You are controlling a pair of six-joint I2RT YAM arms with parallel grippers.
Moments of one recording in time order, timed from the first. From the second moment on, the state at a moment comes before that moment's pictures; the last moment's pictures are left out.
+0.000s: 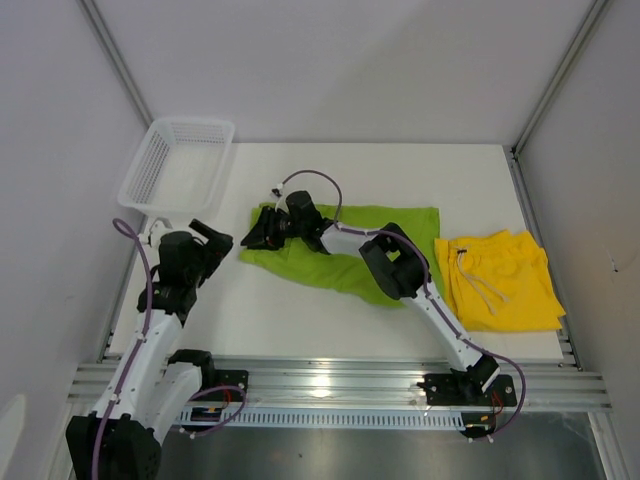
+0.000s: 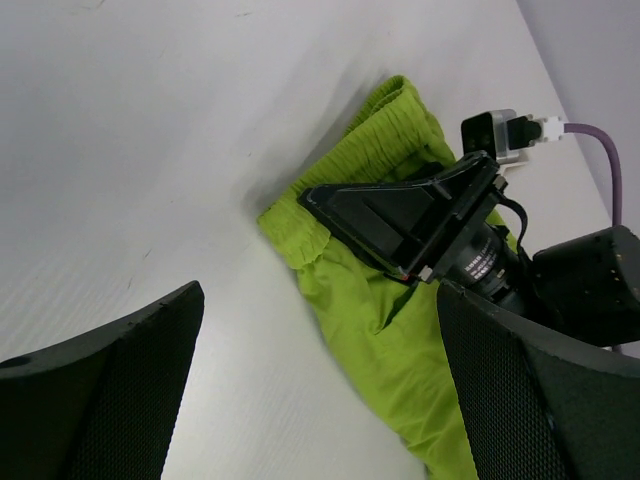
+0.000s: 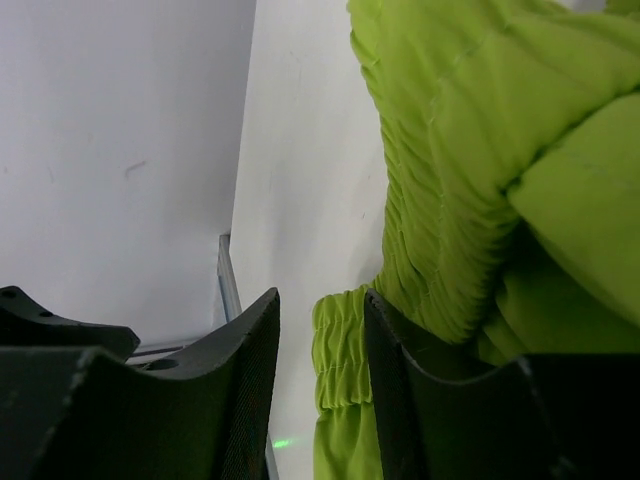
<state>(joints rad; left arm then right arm) -0.05 0.77 0.57 -0.35 -0.13 -0.90 0.79 2.62 1.93 0.36 -0.65 1.05</state>
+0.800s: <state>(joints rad) -0.05 0.82 0.48 -0.23 -0.03 -0.86 0.75 2.22 1.66 0.12 -0.58 0.81</state>
